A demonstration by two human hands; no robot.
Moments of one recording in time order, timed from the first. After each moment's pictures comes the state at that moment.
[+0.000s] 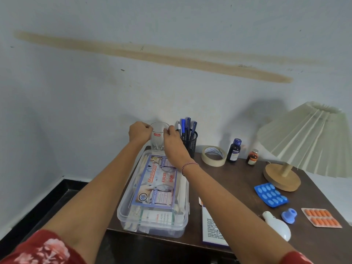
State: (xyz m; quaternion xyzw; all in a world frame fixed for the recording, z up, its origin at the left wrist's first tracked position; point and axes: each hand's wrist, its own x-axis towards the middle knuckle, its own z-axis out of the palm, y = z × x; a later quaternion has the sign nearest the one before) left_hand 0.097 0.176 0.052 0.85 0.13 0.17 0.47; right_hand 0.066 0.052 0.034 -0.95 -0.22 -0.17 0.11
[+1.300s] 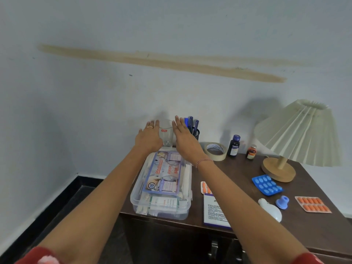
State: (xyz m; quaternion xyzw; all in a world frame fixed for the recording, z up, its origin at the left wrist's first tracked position) left_hand 0.030 0.164 0.072 0.99 0.00 0.06 0.08; right_hand 0.043 0.020 0.049 -0.94 -0.25 -0.17 0.13
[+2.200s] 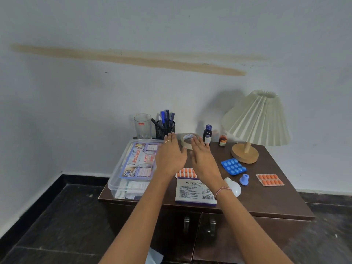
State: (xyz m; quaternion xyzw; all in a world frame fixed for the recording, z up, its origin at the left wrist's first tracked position) left_hand -0.059 0.022 0.047 0.97 -0.03 0.11 0.24; right_hand -0.051 -0.098 0.011 -0.95 -0.12 -0.19 0.23
